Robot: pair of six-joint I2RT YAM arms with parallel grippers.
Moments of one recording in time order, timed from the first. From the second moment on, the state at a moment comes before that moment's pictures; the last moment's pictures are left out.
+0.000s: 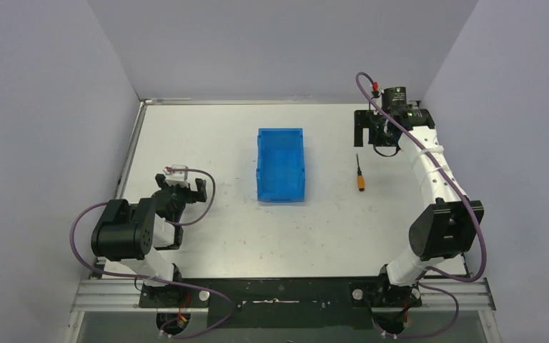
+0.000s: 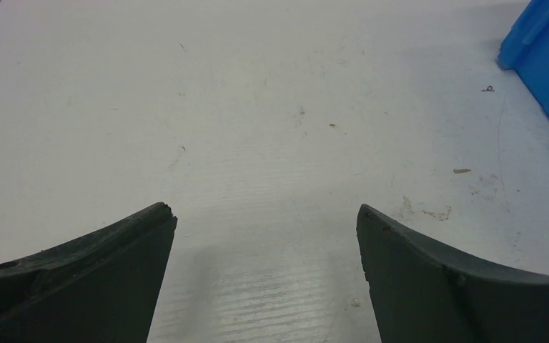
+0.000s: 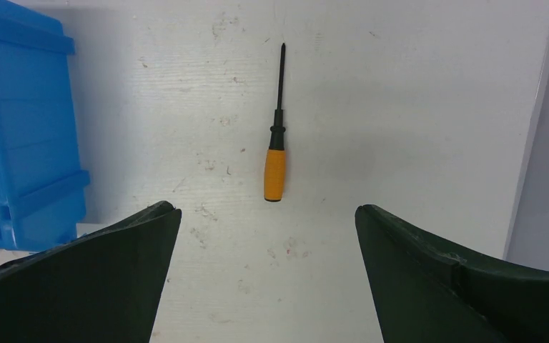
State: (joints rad) left arm 0.03 1.62 0.17 1.31 0.15 0.01; right arm 0.08 1.61 1.59 -0.92 0.03 0.05
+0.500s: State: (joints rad) left arm 0.03 1.62 0.17 1.31 0.15 0.01; right arm 0.08 1.61 1.59 -0.92 0.04 0.05
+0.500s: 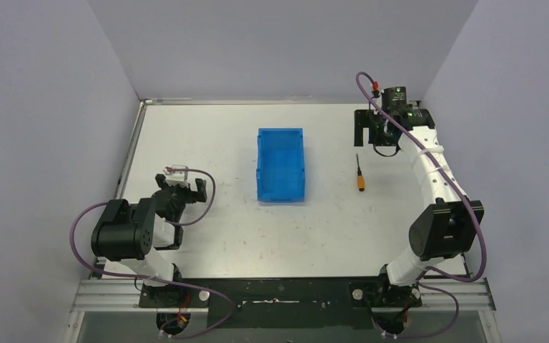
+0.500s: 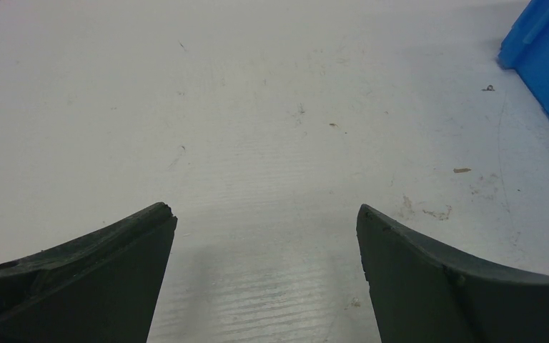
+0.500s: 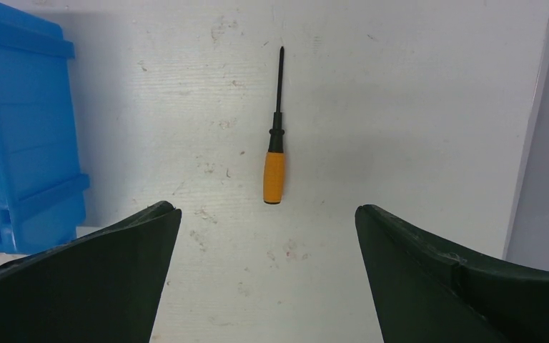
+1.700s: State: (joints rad) left arm 0.03 1.62 0.17 1.31 0.15 0.01; right arm 0.06 1.81 1.28 -0.65 0.04 0.07
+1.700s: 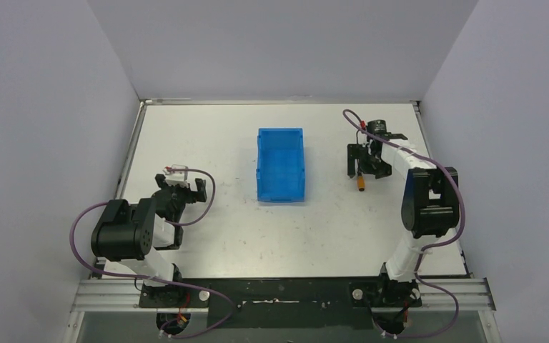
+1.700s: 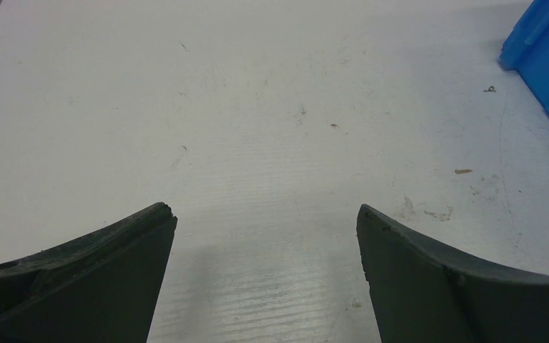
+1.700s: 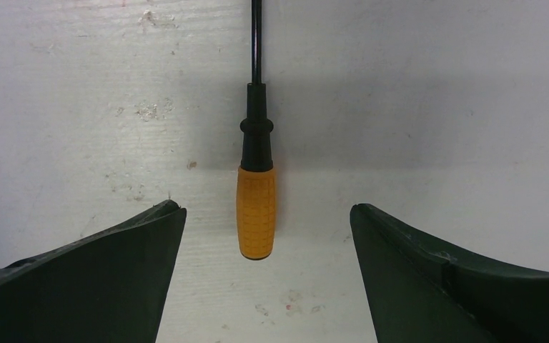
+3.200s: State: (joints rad) left arm 0.03 1.62 0.17 1.31 0.14 0.01; right arm 0.04 1.89 1.26 -0.62 0.01 0.09
